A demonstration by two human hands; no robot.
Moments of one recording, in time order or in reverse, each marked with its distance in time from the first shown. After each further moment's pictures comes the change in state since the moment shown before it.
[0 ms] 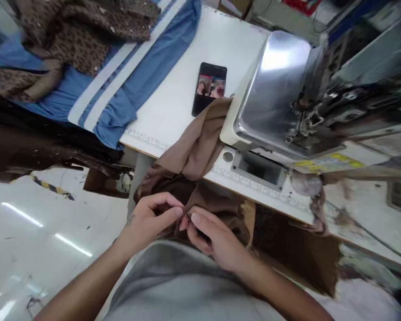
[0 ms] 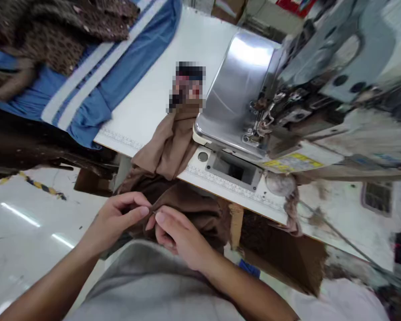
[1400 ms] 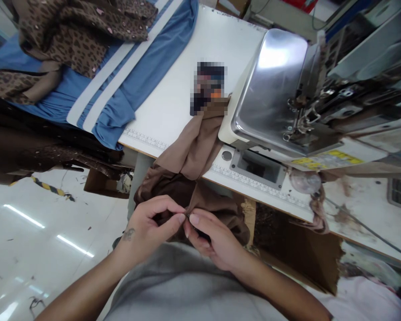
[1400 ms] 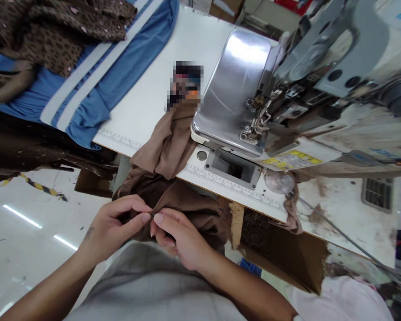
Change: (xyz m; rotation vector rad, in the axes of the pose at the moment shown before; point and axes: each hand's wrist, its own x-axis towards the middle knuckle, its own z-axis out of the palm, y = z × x) left_hand -0.007 -0.001 0.004 0.338 0.084 0.286; right_hand 0.007 0.002 0.009 0.208 0.016 0.053
